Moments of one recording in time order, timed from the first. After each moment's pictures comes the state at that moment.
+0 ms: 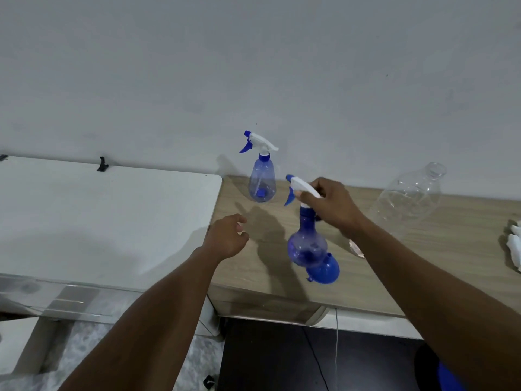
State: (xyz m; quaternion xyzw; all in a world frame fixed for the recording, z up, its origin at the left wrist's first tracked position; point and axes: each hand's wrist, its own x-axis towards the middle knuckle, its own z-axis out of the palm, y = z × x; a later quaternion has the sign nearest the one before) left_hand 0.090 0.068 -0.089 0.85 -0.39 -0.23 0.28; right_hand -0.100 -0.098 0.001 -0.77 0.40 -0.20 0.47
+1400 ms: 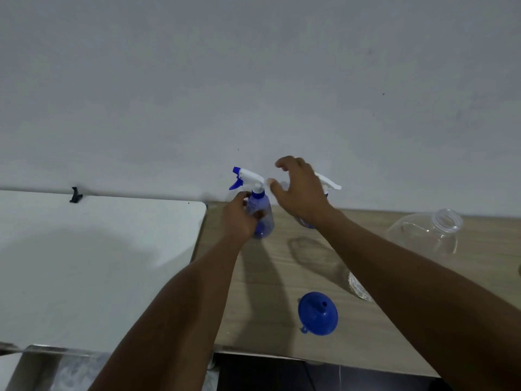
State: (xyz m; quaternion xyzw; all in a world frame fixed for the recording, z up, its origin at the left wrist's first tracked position) left_hand 0.113 -0.085 -0.070 0.80 -0.30 -0.23 0.46; right_hand -0.009 -0.184 0.005 -0.88 0.31 -0.27 0.24
